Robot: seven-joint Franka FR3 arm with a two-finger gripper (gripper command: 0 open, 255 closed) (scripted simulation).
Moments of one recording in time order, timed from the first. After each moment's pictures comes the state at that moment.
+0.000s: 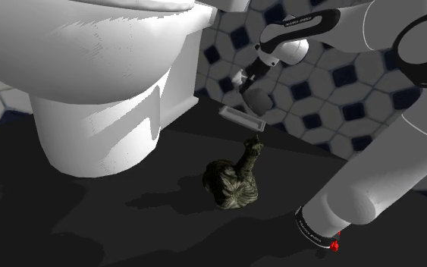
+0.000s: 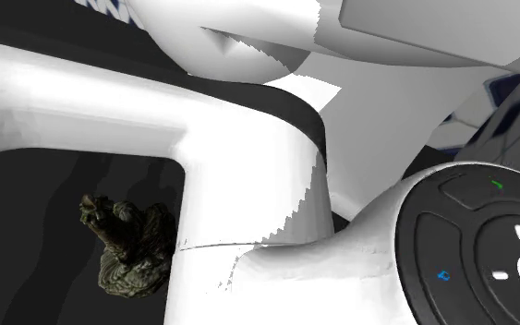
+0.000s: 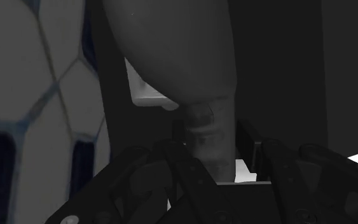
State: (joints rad) arm -0.10 -0.02 -0.35 -2.12 0.27 2.28 -0.97
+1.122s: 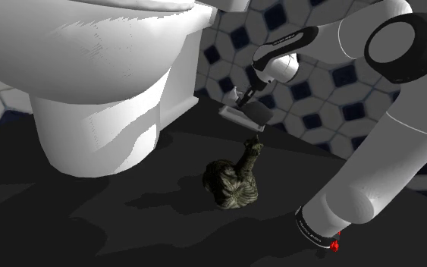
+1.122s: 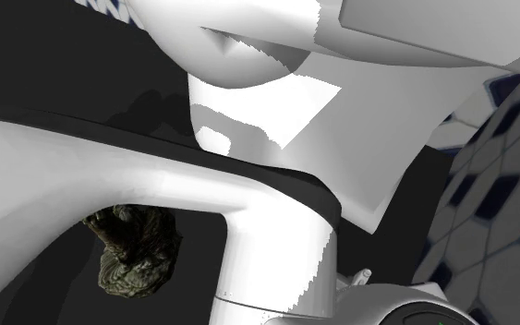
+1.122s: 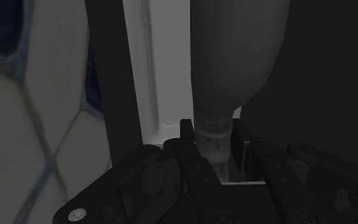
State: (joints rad) arm -0.13 0.10 -0.37 -2.18 0.40 2.43 -1.13
